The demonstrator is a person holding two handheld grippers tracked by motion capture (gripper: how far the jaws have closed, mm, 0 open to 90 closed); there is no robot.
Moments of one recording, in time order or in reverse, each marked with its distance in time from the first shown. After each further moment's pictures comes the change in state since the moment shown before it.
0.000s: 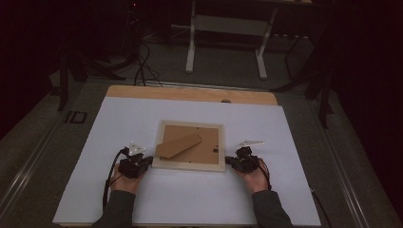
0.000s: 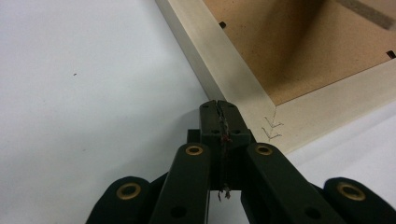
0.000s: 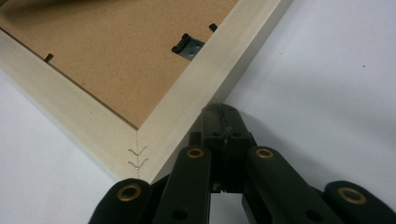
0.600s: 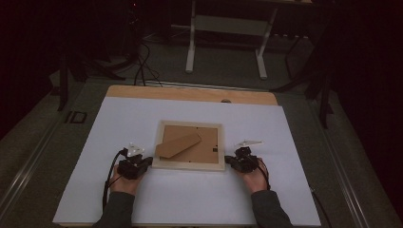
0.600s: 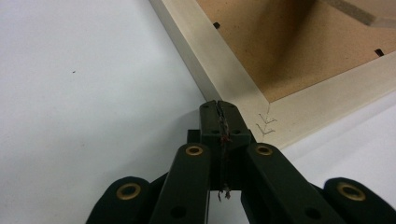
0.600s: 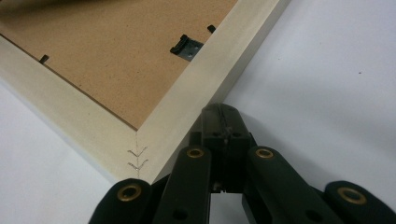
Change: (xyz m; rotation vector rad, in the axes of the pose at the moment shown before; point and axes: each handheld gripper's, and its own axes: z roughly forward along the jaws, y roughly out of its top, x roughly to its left) left arm 0.000 -0.002 -0.003 -0.009 -0.011 -0.002; right arm 0.002 0.000 0.002 -0.014 -0.020 -0.013
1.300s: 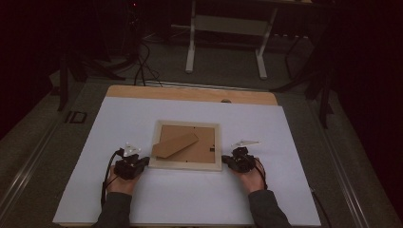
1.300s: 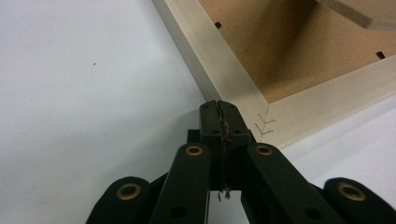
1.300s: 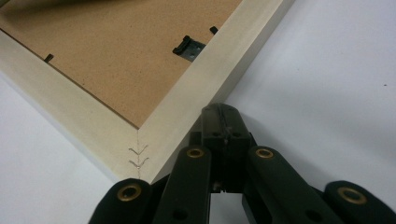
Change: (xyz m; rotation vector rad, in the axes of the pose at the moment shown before) left arm 0.008 -0.003 -0.005 0.001 0.010 -0.019; right arm 0.007 0.002 0.005 -0.013 0.019 -0.011
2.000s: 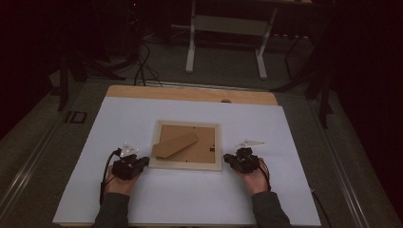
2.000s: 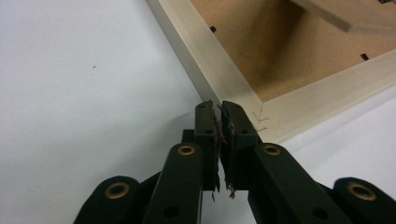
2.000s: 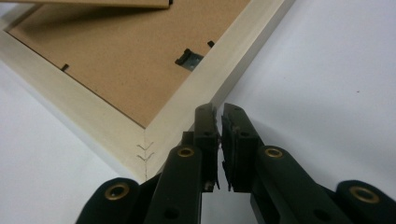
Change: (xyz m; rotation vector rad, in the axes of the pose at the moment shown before) left arm 0.004 0.000 -0.006 -0.023 -0.032 0.001; right arm -0.001 0.000 -0.017 -0.052 0.003 -0.005
